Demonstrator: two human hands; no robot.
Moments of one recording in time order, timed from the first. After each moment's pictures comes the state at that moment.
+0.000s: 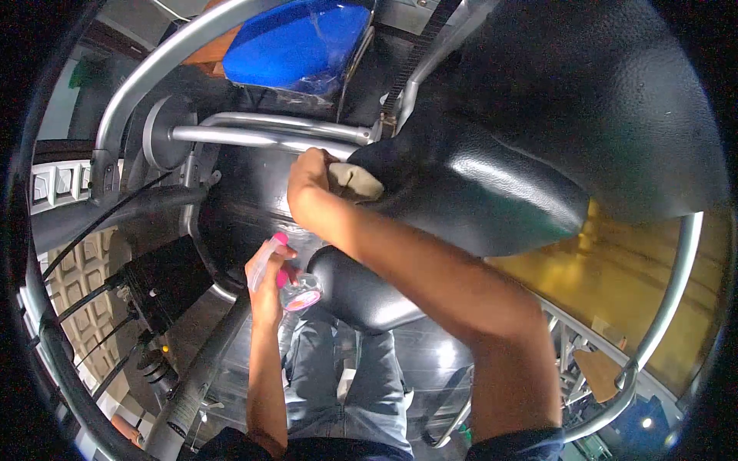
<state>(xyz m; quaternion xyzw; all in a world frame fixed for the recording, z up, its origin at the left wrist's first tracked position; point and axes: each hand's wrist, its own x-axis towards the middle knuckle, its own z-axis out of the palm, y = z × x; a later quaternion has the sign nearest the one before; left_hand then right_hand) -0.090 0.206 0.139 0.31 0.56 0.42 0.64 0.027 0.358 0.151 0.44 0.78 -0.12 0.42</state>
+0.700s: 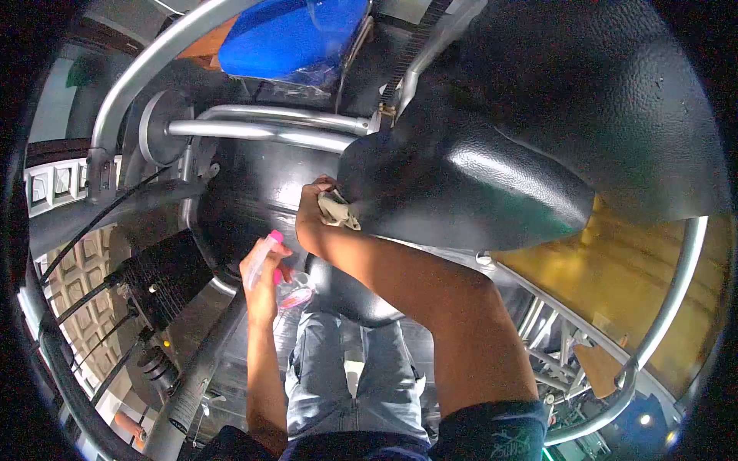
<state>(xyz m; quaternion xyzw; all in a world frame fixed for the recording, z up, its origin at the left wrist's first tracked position) -0.098 0.201 0.133 0.34 0.58 0.40 0.62 0.010 0.275 0.052 0.14 0.72 0.21 0.64</state>
